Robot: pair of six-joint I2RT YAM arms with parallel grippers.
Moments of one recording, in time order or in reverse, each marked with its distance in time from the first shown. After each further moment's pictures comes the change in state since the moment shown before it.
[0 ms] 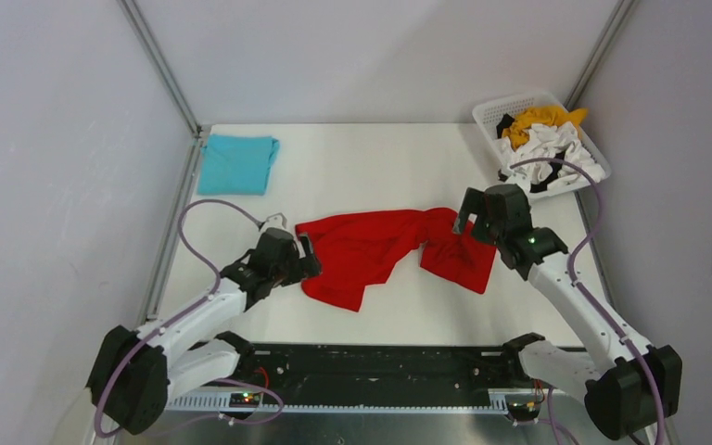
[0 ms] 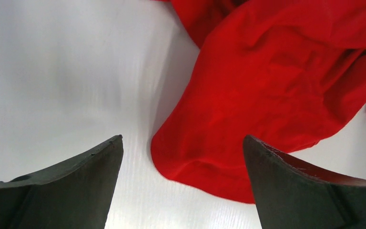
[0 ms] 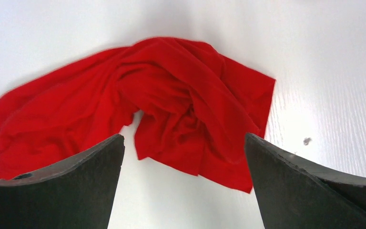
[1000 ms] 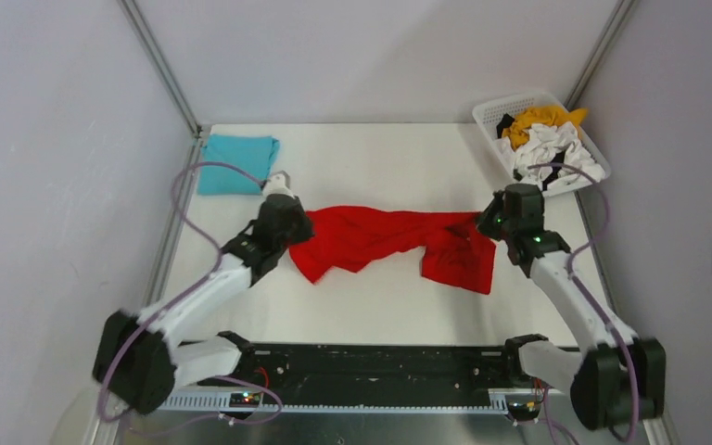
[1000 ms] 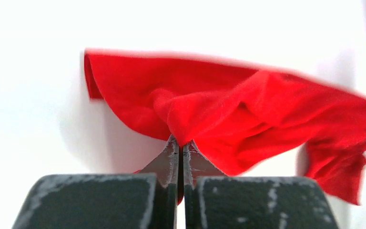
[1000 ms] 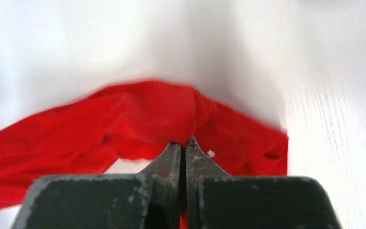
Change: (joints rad) left arm -0.002 0.239 0.245 0.156 -0.063 0.067; right arm -0.180 0.107 -0.156 0.277 -0.208 0.034
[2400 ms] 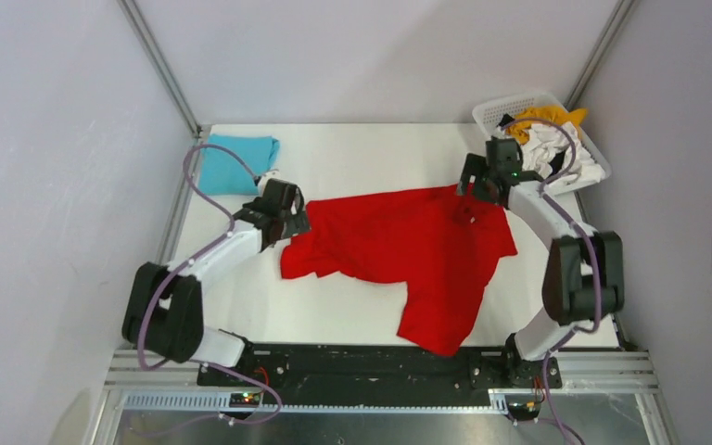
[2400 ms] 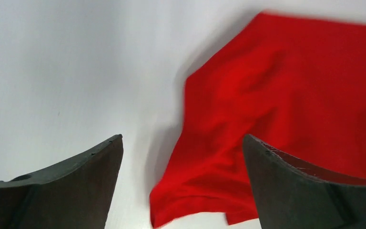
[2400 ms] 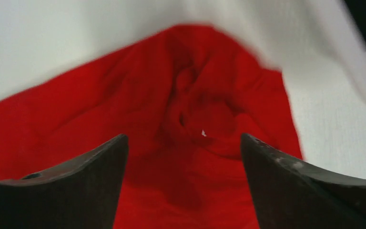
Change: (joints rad) left arm 0.117 0.100 0.145 -0.204 -0.166 0.138; right arm -0.029 0.380 0.460 -0.140 0.055 -0.196
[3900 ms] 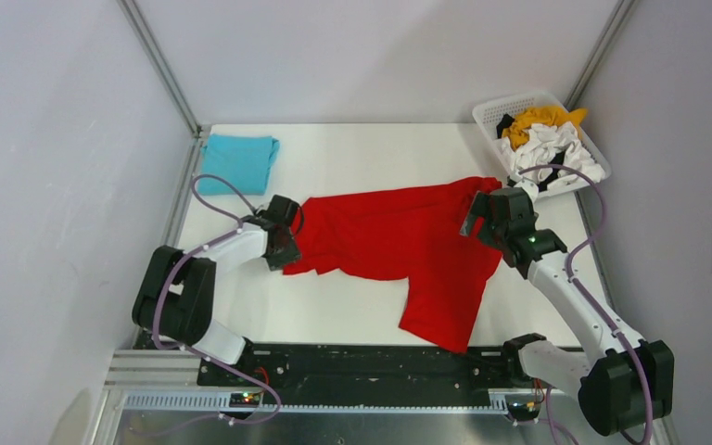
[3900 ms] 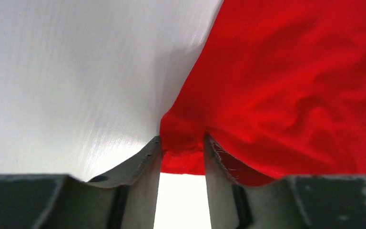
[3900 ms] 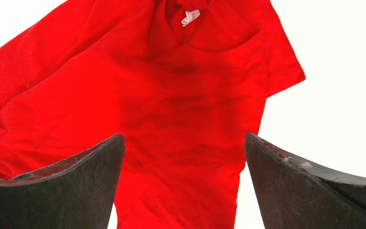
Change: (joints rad) left arm 0.052 0.176 -0.069 -0.159 0.160 -0.231; right arm 0.145 -0.477 -0.383 -0.114 0.161 0.187
